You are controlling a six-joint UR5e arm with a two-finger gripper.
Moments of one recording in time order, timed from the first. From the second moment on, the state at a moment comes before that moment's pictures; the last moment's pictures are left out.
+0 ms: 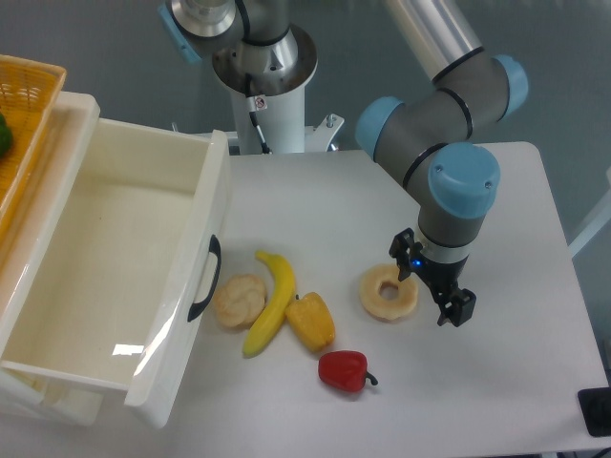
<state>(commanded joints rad) 2.63 -2.05 -1.48 -1.08 1.52 1.58</state>
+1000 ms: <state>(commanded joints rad) 2.65 -2.09 -1.56 -1.05 1.51 1.51</state>
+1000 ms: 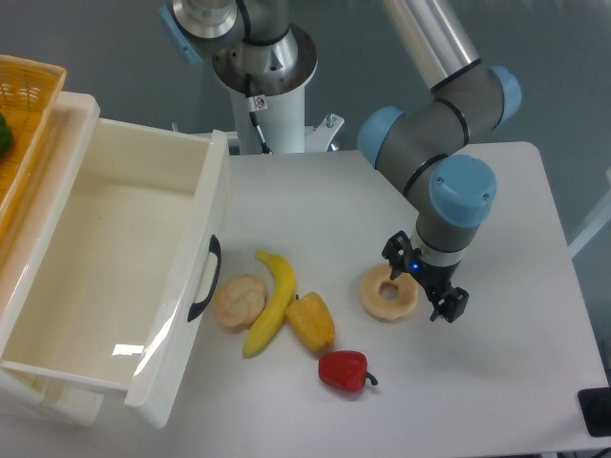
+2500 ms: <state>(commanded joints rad) 2.65 -2.18 -1.55 -1.05 1.51 1.53</state>
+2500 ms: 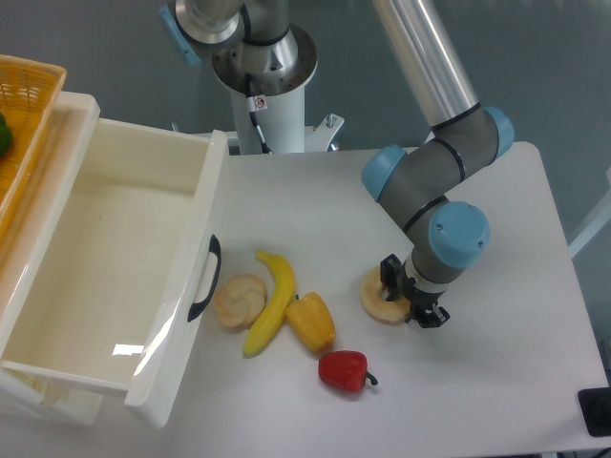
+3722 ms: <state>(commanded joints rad) 2.67 -2.21 -1.18 -1.25 1.54 1.59</state>
